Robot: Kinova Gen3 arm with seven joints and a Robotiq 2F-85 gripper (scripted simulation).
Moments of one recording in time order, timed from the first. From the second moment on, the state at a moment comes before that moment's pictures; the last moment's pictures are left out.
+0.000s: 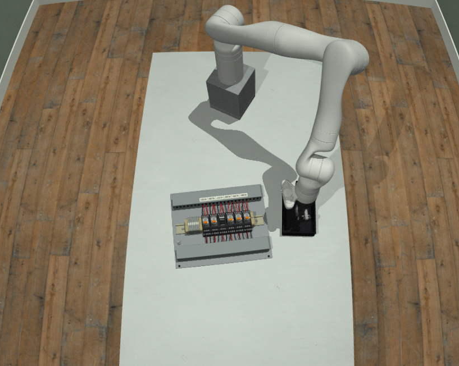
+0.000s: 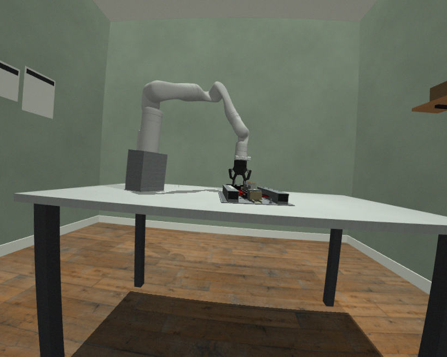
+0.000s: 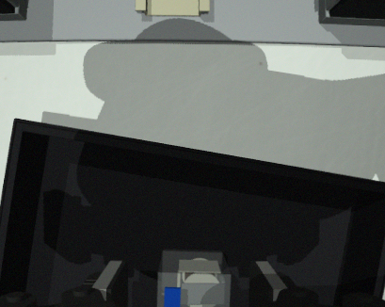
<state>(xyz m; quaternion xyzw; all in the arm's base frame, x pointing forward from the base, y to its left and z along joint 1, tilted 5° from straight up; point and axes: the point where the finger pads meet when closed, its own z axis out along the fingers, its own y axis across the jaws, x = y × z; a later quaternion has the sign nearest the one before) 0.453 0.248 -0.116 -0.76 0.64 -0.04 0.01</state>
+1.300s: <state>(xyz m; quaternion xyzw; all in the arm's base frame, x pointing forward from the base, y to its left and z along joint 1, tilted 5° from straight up) 0.452 0.248 -0.100 -0.76 0.64 -0.04 0.01</state>
